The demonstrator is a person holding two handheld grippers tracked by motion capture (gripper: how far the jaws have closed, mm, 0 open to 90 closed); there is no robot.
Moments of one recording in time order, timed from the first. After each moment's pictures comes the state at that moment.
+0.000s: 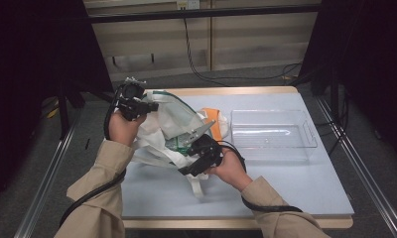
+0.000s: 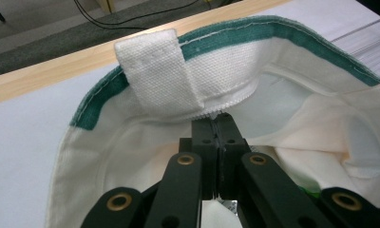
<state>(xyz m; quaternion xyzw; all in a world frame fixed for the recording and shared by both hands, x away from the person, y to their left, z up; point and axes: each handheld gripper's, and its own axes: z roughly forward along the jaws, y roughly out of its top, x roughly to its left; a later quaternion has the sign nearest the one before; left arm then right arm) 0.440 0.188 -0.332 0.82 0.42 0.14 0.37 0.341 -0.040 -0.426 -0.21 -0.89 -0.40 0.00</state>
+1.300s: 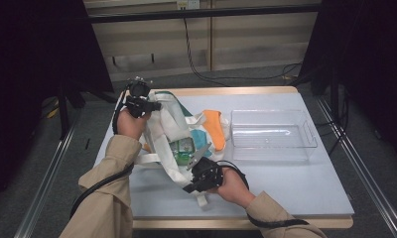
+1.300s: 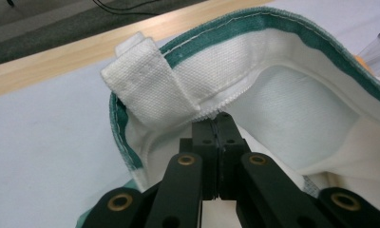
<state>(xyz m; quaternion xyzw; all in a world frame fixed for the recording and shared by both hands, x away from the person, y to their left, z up) 0.473 0.177 -0.360 0.82 0.44 0.14 0.34 0.295 -0.036 -0.460 -0.16 -0.92 -0.36 0.06</state>
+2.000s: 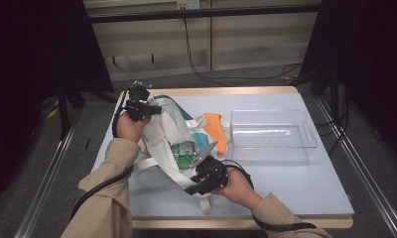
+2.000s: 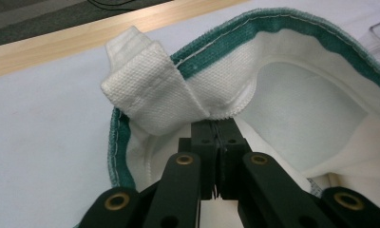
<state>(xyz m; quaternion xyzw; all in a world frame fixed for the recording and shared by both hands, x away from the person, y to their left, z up) 0.464 0.186 -0.367 0.82 0.44 0.11 0.36 0.293 -0.050 -0.441 -0.18 -0.91 -0.38 0.05</state>
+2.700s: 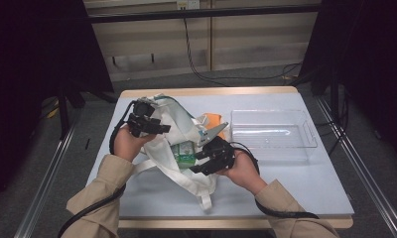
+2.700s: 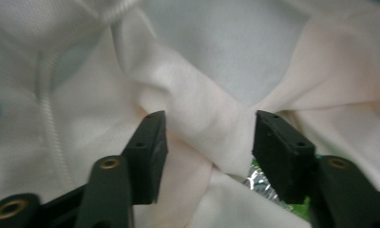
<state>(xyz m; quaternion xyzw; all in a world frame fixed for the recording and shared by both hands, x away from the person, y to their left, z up) 0.422 0.172 -0.387 0.85 0.39 0.11 0.33 0.322 -0.071 -0.411 -0.20 -0.90 -0.38 -0.04</state>
